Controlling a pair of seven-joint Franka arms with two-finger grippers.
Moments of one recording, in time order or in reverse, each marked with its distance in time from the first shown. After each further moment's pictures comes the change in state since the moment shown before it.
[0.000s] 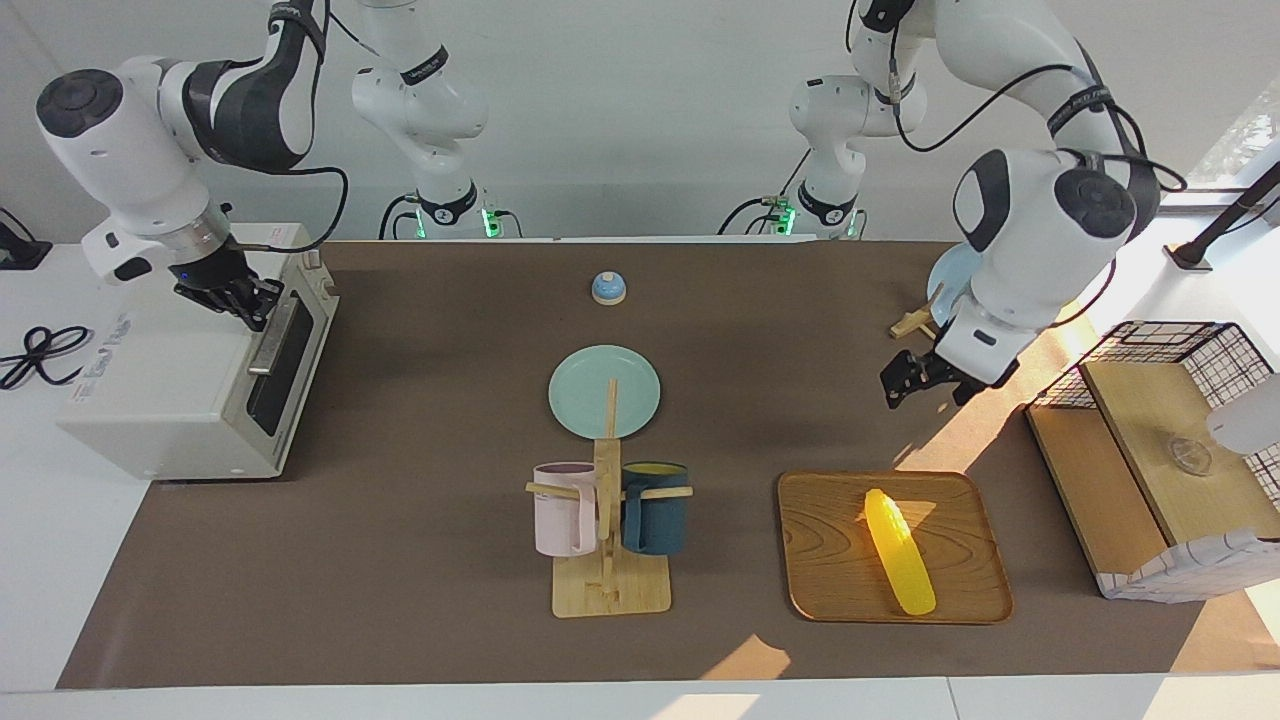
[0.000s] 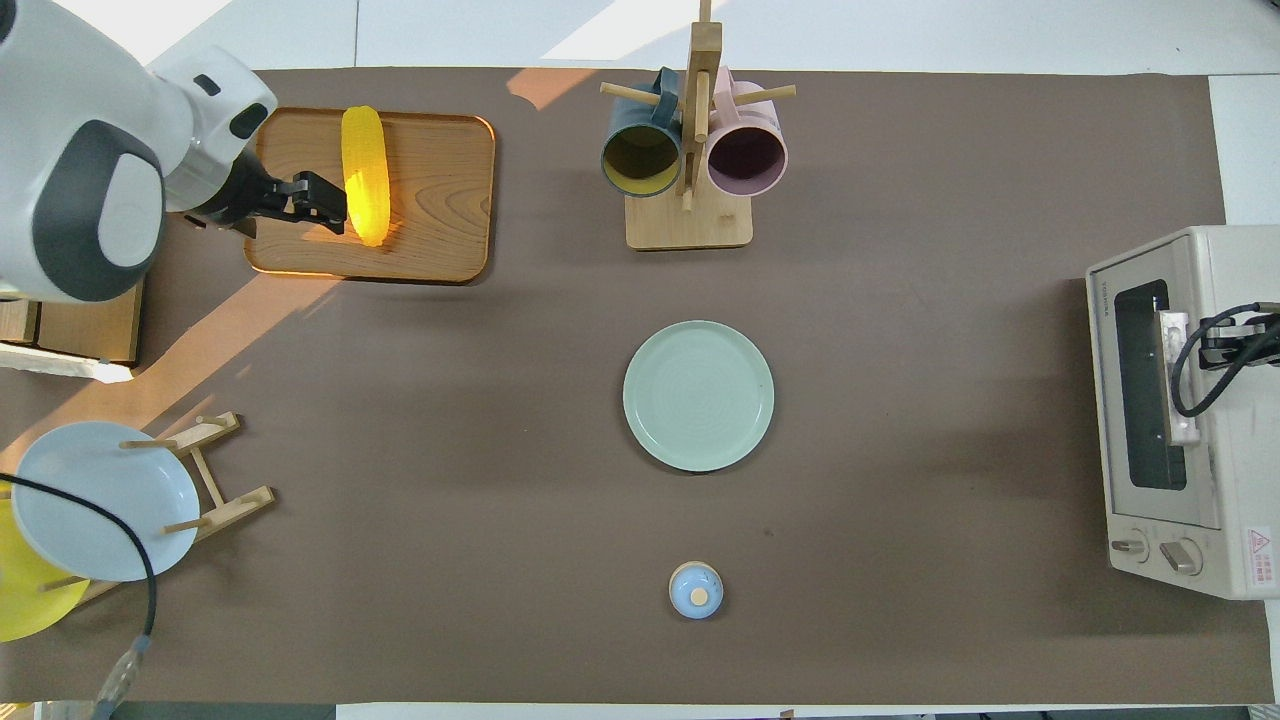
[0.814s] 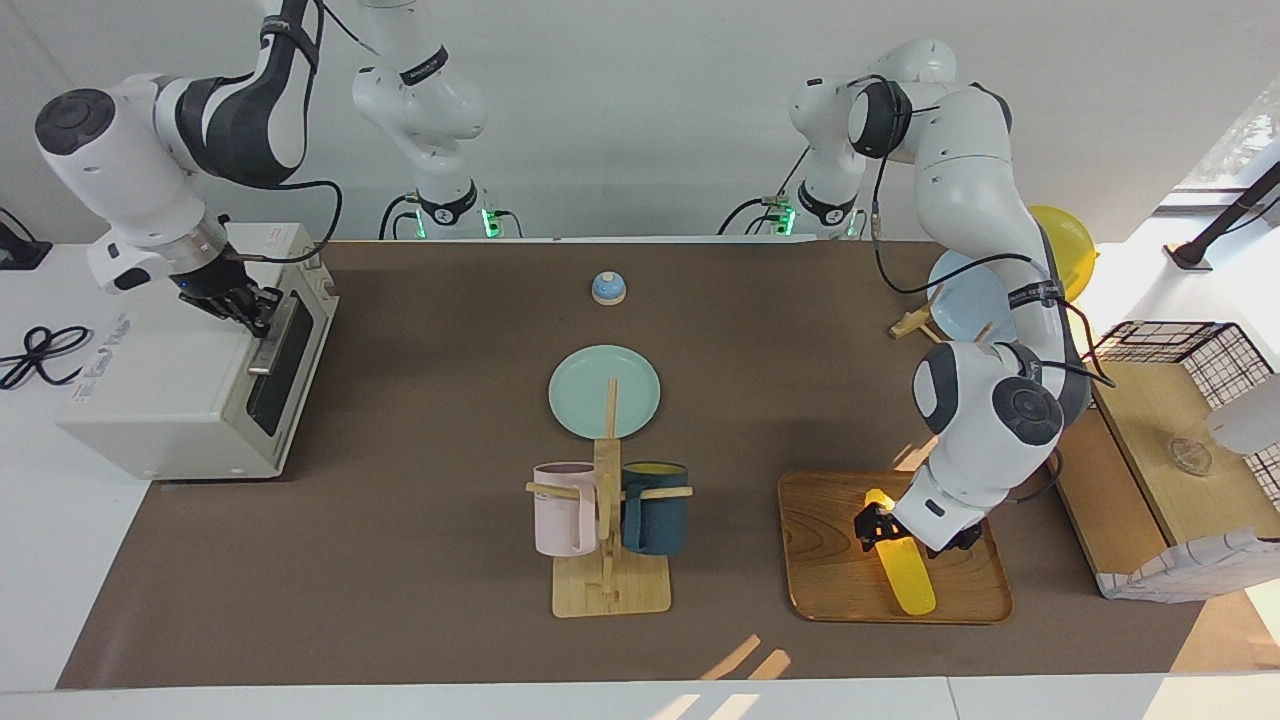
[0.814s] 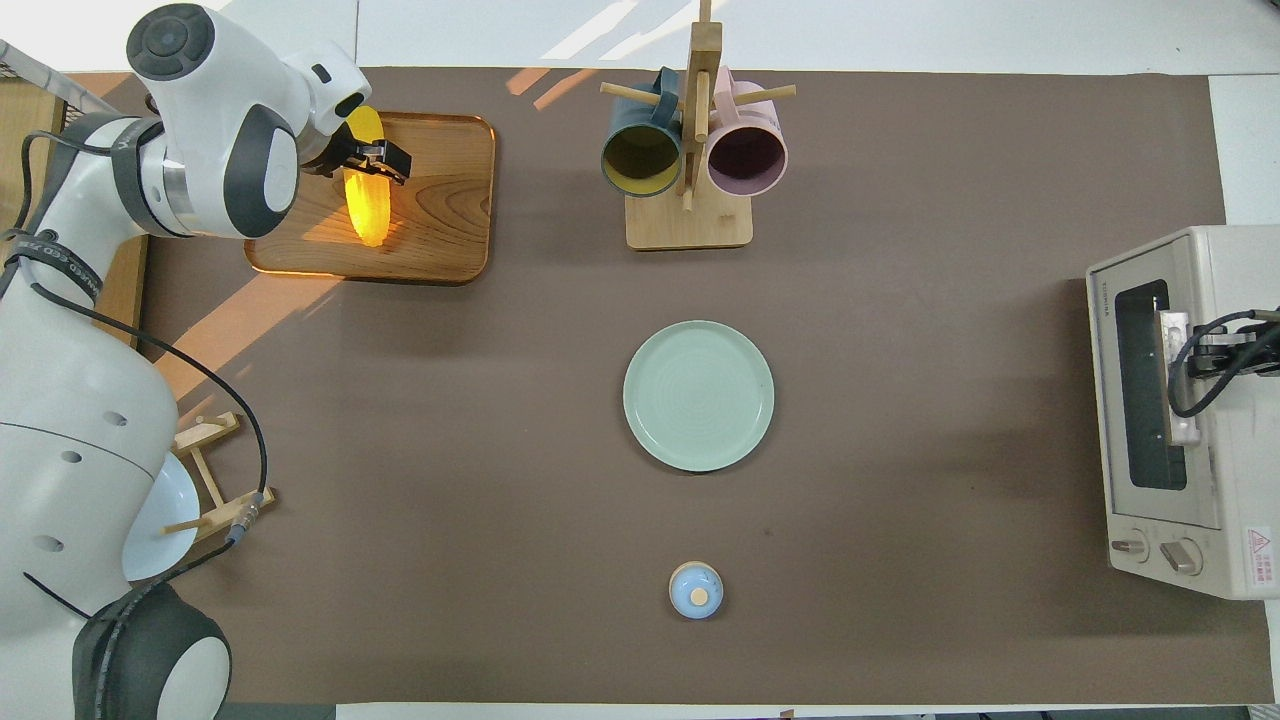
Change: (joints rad) left arm -0.014 0.376 0.003 0.275 0.050 0.198 0.130; right arm -0.019 0.000 0.001 -0.043 0.038 0.034 0.002
